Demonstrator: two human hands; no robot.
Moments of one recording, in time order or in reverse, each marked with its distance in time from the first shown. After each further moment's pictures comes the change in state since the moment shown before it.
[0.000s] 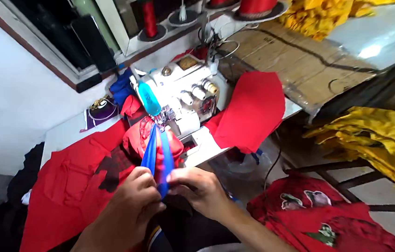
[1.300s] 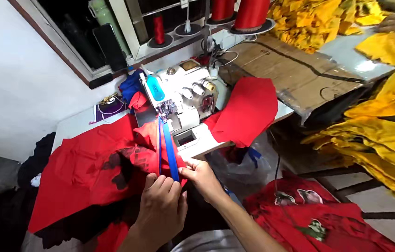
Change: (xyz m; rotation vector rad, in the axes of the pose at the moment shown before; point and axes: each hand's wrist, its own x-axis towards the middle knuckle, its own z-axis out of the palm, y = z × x) left_hand -0.017 0.061 0.091 0.514 0.286 -0.103; right_hand -0.024 -0.004 0.006 0.322 -0.030 0.912
